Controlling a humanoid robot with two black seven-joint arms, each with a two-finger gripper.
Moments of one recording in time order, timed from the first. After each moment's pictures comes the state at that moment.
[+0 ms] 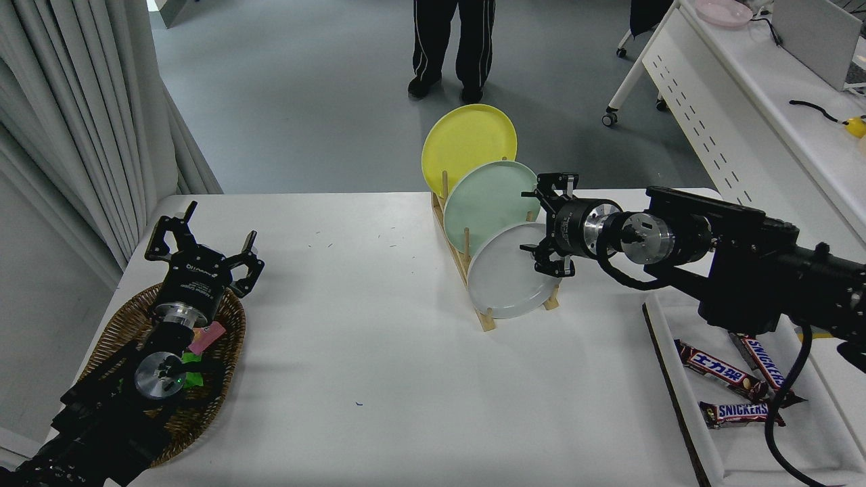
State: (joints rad) left arm -0.50 0.25 -1.08 -0.53 0.10 -0.58 -0.44; right arm 1.24 -0.31 -0.06 0.88 0.40 -0.16 -0.17
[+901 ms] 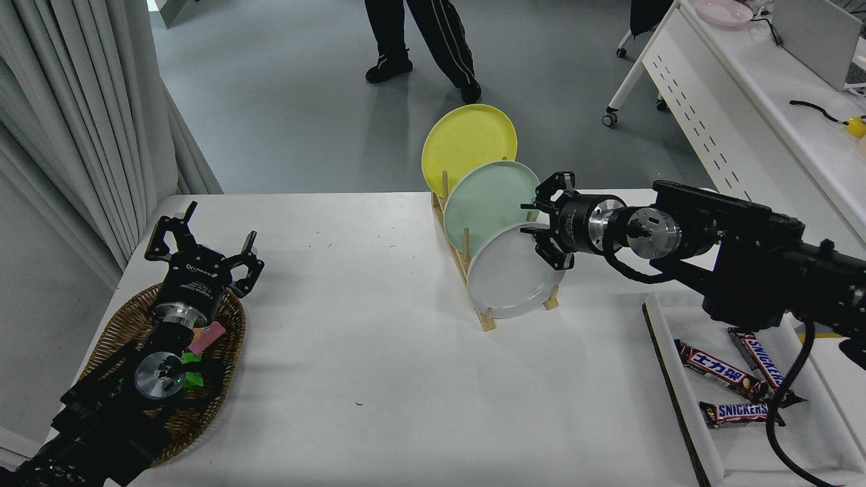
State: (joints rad) left arm -0.50 0.25 -1.08 -0.52 0.10 -0.58 -0.44; right arm 1.24 -0.32 -0.05 0.87 0.38 -0.14 -0.21
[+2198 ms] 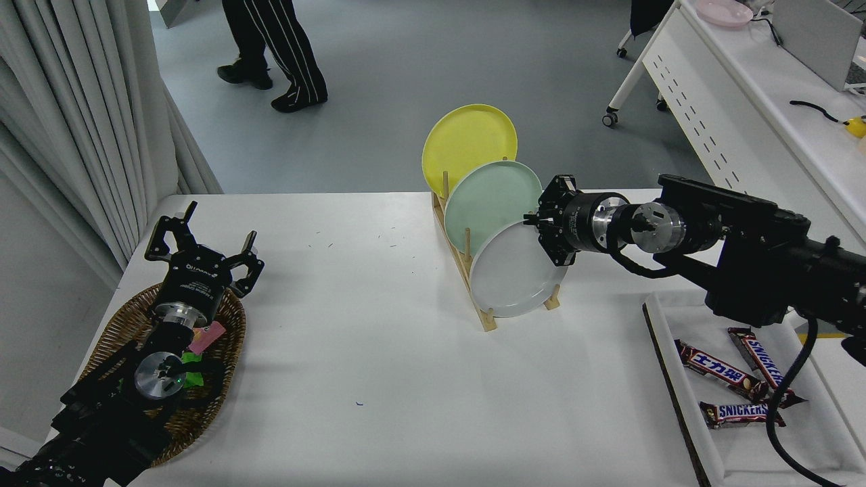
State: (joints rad) left arm -0.50 0.25 -1.08 -0.53 0.10 -0.58 -0.44; right arm 1.25 -0.34 -0.01 0.86 0.38 -0.13 -0.27
